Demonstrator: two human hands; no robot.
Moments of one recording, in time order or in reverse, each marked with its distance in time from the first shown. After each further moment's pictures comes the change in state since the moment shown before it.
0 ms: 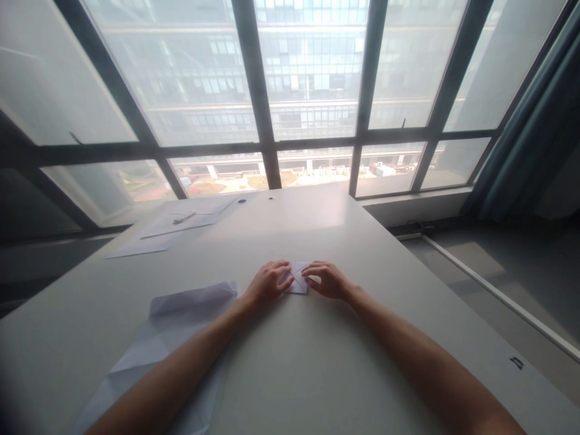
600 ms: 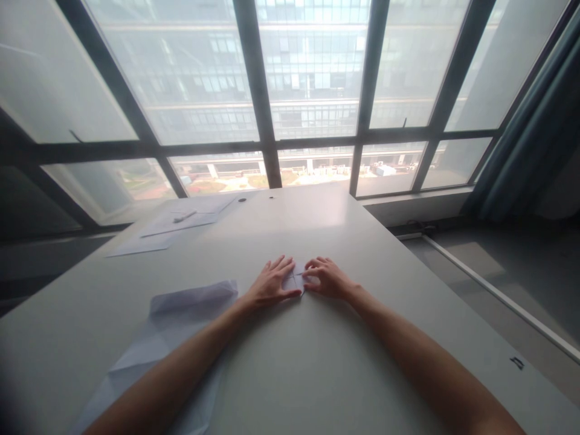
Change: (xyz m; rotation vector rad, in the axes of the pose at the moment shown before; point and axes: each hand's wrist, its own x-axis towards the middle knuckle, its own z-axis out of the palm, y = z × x) left_hand -0.002 0.004 -0.002 -0.031 -0.233 -0.063; right_hand 0.004 -0.006 -0.005 -0.257 -0.131 0.072
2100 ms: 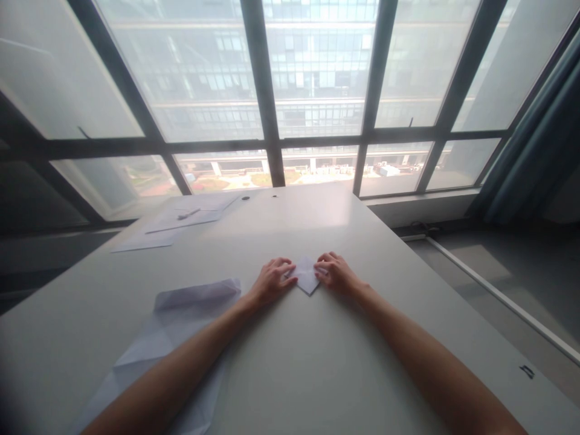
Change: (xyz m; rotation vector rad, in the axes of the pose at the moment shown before) left_hand 0.004 -0.014 0.011 -0.012 0.211 -0.021; right_hand -0.005 0.022 0.003 0.000 0.050 0.137
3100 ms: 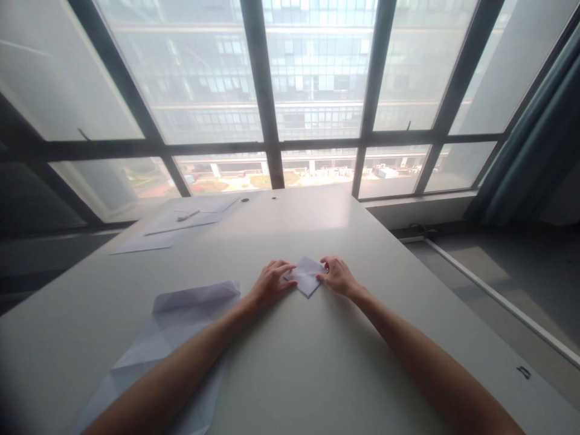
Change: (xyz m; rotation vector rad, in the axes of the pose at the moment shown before) left_hand 0.001 0.003 -0.002 -0.083 0.025 0.032; right_hand 0.006 -0.010 -0.003 0.133 0.031 0.417
